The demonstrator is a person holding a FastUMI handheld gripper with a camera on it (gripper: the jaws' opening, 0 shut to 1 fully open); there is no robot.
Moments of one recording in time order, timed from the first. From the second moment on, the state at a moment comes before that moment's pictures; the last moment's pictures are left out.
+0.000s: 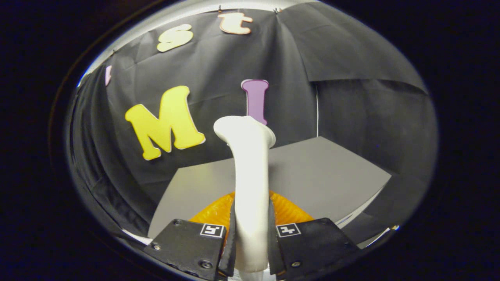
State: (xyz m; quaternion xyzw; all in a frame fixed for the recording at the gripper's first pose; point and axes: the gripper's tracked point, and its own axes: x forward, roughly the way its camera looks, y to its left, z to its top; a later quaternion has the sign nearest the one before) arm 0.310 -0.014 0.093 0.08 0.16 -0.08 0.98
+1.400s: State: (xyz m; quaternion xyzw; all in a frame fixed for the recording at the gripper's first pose) arm 0.116 0.281 0.205 -0.01 -0.07 -0.01 1.00
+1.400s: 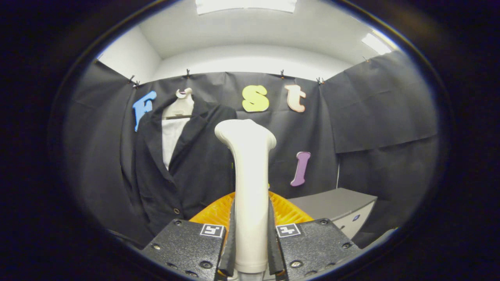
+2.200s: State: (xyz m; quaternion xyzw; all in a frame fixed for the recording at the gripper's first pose) arm 0.213 0.385 0.305 -0.04 -0.19 0.06 0.98
